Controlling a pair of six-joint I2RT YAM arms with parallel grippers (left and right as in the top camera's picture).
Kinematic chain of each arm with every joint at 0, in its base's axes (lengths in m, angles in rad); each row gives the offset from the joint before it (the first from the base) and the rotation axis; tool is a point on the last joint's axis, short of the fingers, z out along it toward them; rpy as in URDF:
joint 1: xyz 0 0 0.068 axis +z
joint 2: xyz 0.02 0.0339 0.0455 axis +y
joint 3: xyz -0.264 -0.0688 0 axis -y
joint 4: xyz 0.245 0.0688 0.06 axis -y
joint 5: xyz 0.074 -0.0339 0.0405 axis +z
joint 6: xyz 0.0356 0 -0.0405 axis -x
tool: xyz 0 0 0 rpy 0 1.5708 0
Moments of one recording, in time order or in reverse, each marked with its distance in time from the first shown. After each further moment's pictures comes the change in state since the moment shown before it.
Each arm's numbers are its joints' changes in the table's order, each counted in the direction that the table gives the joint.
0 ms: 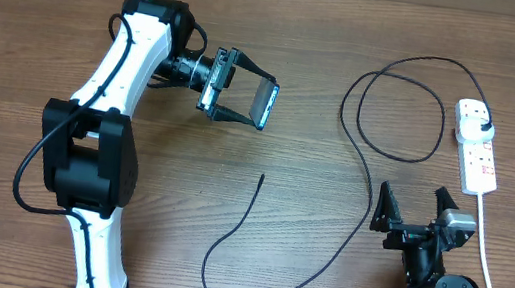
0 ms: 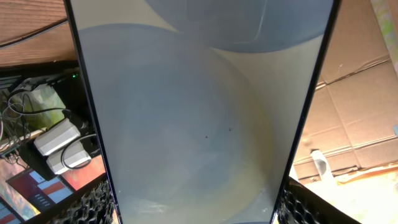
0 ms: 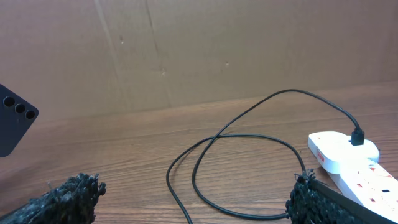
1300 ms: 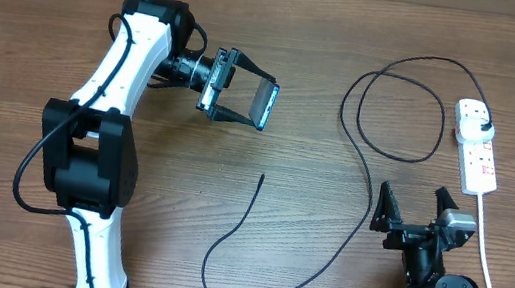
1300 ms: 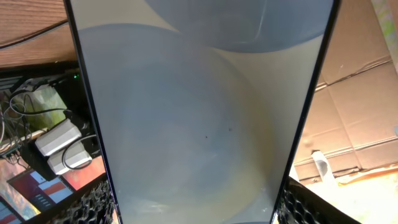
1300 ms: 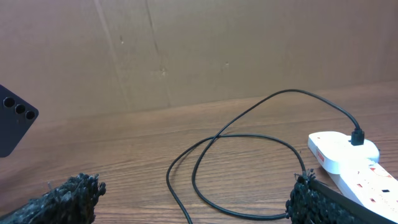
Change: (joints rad) left arm 0.000 0.000 0.000 0.000 0.005 0.000; right arm 0.000 0.000 0.000 0.000 0.000 0.000
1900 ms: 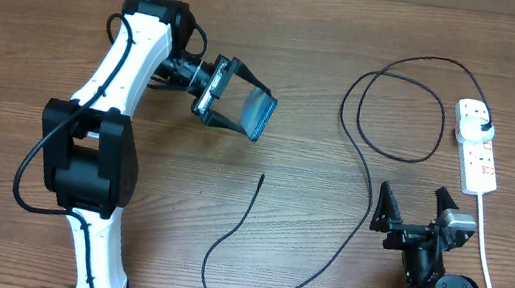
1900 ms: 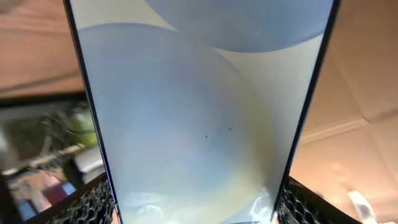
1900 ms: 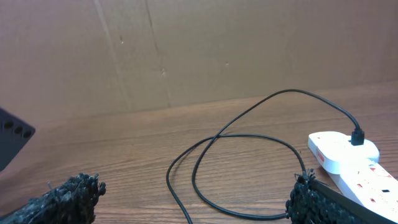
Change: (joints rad) left arm -0.003 0.000 0.000 0.000 0.202 0.004; right arm 0.000 0.000 0.000 0.000 0.000 0.000
